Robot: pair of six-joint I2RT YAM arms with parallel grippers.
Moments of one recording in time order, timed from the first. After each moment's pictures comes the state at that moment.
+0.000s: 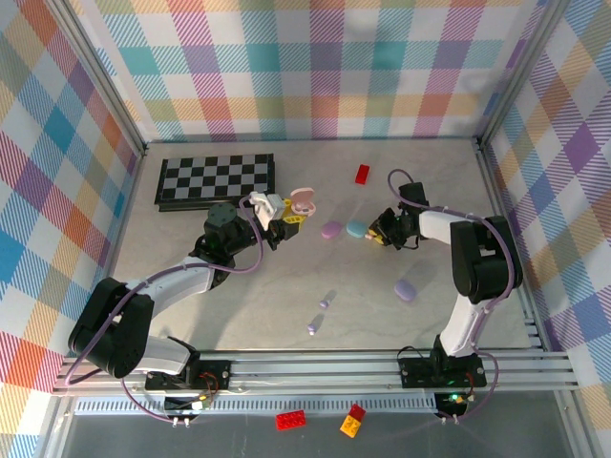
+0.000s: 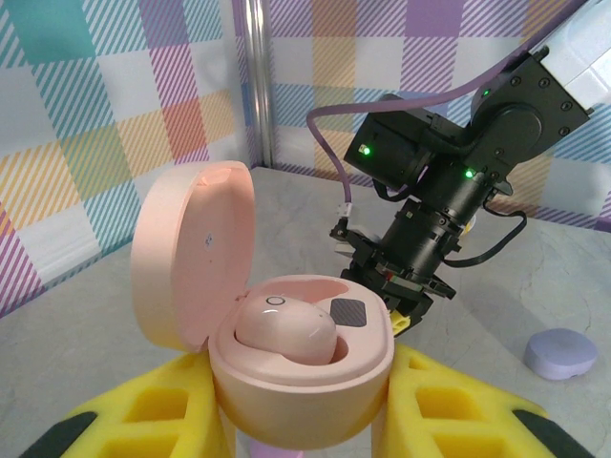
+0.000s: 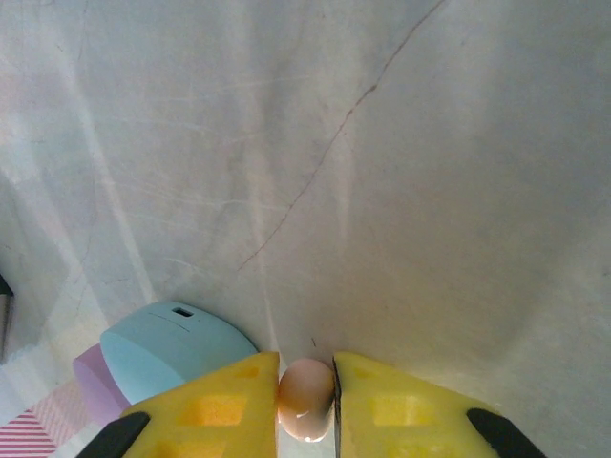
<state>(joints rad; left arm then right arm) -0.47 1.38 0.64 0.68 0.57 0.09 0.17 1.83 1.00 -0.26 -0.41 0.93</state>
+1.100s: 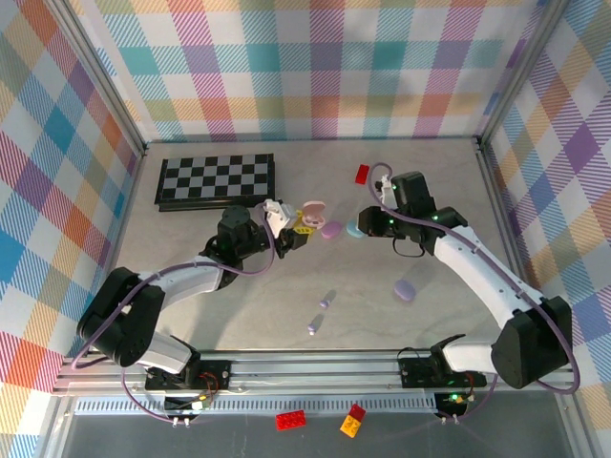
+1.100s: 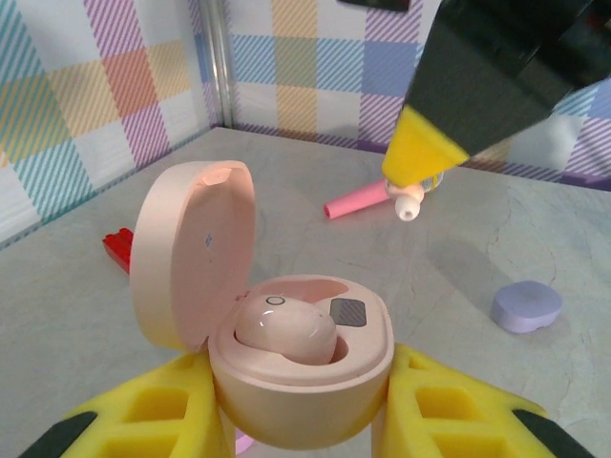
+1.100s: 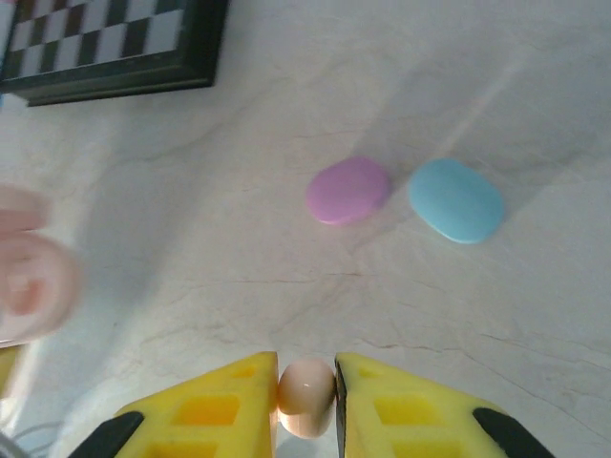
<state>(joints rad) -0.53 1.45 0.65 0.64 0.58 0.14 0.43 1.29 1.08 -0.60 -0.26 0.40</state>
